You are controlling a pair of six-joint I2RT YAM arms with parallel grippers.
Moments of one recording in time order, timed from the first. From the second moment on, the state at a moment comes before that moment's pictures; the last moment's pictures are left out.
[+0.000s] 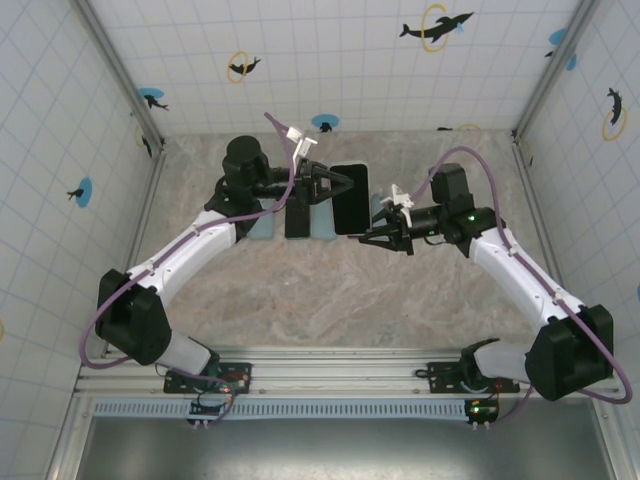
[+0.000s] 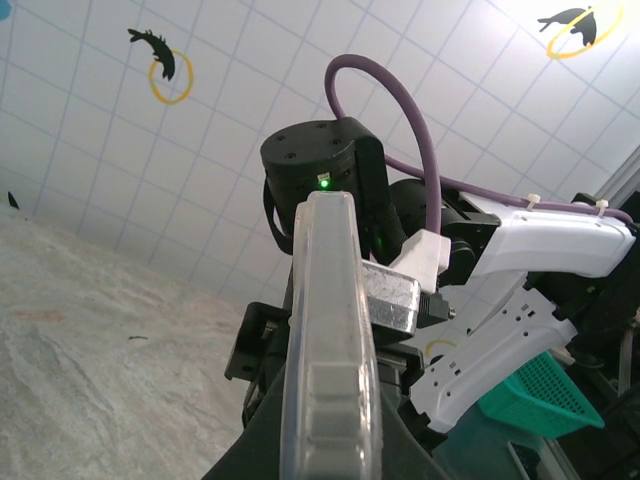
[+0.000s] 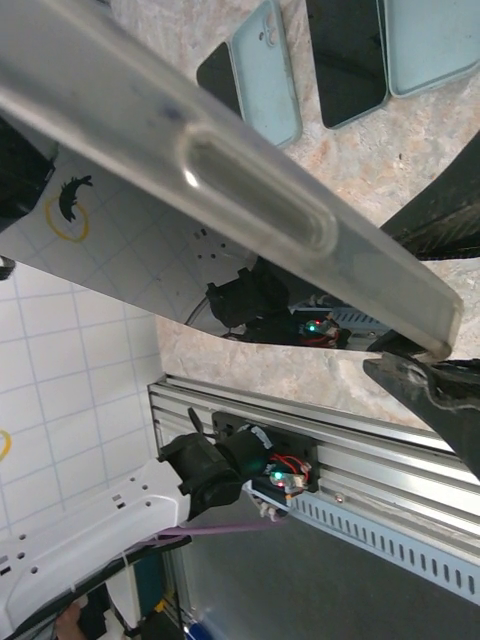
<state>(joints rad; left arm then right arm) -0.54 1.48 1.20 0.34 1.13 -0.53 0.39 1.27 1.01 -0.44 -1.16 -0.53</state>
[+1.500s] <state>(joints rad) -0.54 1.48 1.19 0.41 1.13 -0.58 0.41 1.22 1.01 -0.42 -1.01 -0.54</state>
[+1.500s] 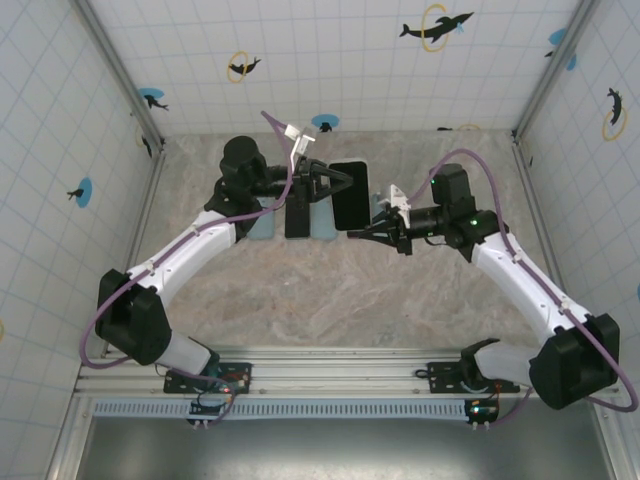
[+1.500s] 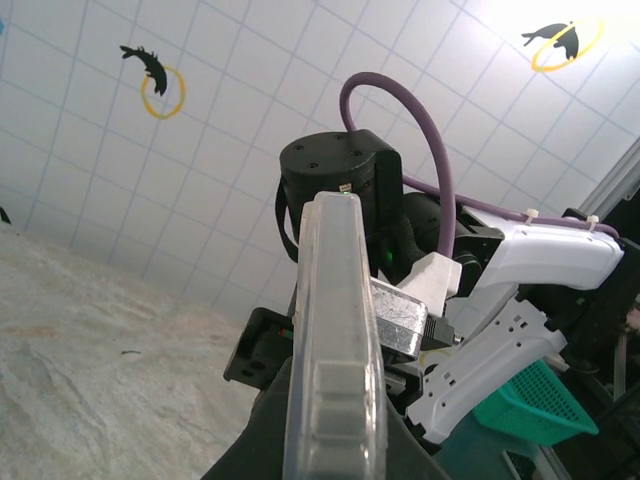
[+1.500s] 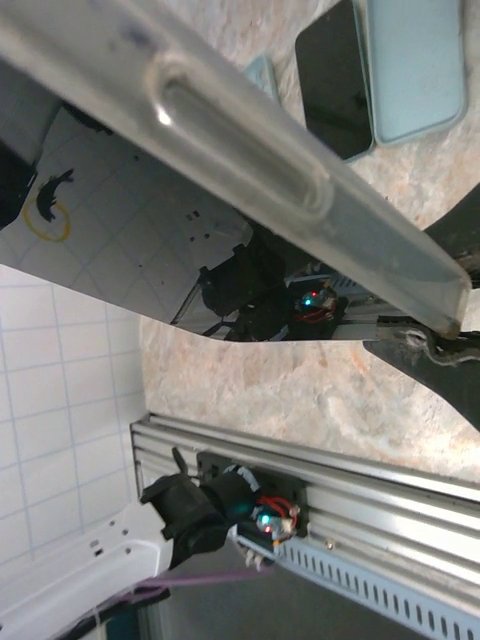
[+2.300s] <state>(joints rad) -0.56 1.48 1.19 0.47 1.06 -0.59 0.45 1.21 1.01 -0.35 -0.81 -0.58</state>
